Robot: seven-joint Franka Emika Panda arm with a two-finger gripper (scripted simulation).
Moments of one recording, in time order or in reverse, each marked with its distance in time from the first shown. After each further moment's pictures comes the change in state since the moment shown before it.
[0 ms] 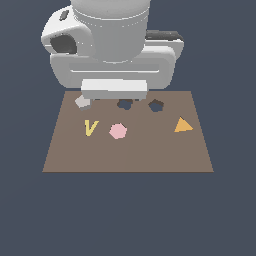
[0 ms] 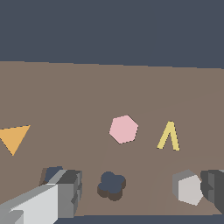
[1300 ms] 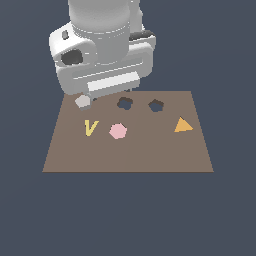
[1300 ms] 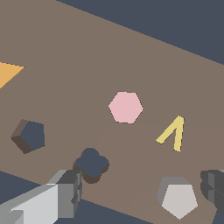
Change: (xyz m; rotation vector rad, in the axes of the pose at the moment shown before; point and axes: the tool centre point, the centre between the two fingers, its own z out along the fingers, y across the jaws) arm -0.041 0.019 0.033 0.008 0.004 -0.329
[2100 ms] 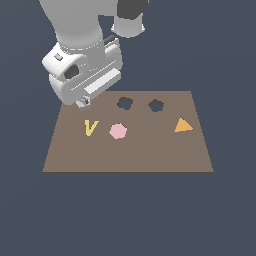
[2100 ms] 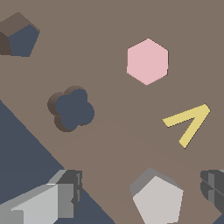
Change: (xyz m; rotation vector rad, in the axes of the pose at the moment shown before) arm -0.057 0.033 0.048 0.013 0.005 -0.474
